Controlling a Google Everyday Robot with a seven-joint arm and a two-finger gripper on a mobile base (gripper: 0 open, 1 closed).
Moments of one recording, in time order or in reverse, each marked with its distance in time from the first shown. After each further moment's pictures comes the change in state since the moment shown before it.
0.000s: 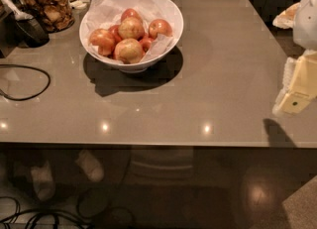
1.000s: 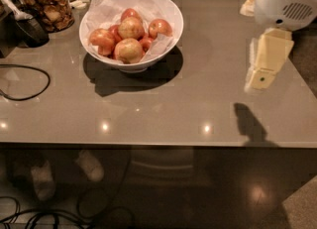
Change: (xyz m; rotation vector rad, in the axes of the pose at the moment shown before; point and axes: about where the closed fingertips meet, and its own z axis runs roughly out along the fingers) arm -0.046 -0.029 0.015 -0.050 0.016 -0.079
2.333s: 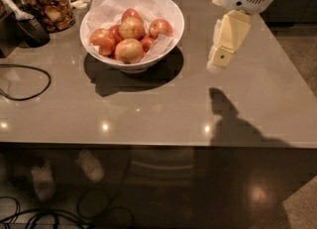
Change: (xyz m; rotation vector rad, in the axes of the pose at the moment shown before) arm -0.060 -0.041 0.020 -0.016 -0.130 0.026
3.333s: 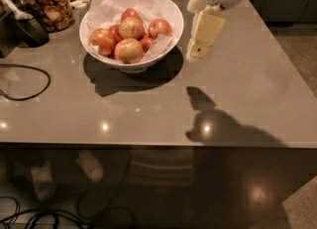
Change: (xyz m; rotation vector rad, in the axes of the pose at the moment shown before) arm -0.038 -0.011 0.016 -0.037 -0.027 -0.082
